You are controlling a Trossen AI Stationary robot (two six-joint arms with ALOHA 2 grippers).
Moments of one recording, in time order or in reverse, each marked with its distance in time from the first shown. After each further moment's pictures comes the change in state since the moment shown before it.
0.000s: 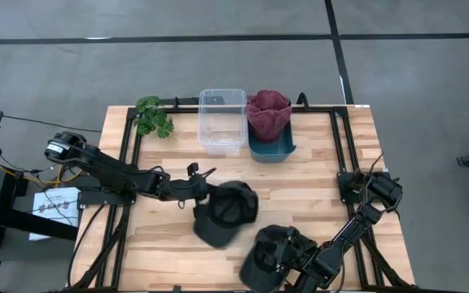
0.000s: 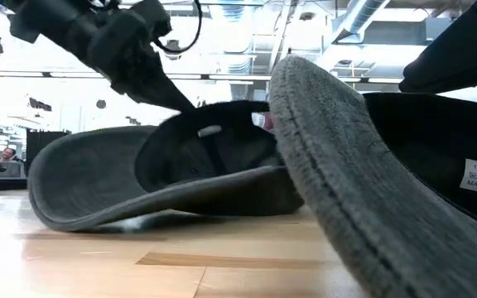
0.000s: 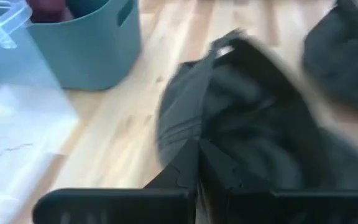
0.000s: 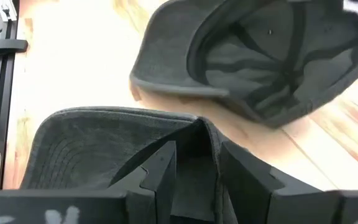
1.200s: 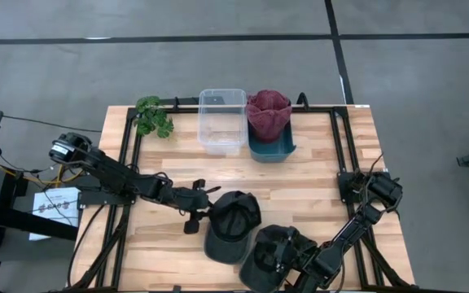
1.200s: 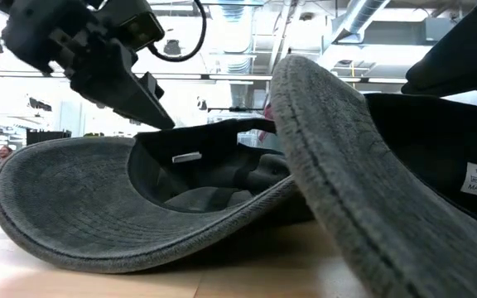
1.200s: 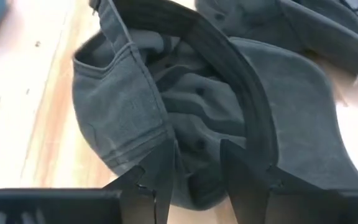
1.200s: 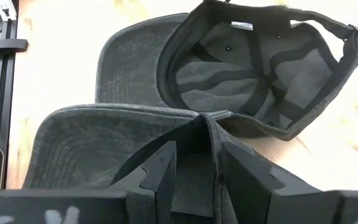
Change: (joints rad) left arm -0.034 0.069 0.000 -0.013 0.325 0.024; right arm 0.000 0.001 0.000 -0.006 -0.017 0.023
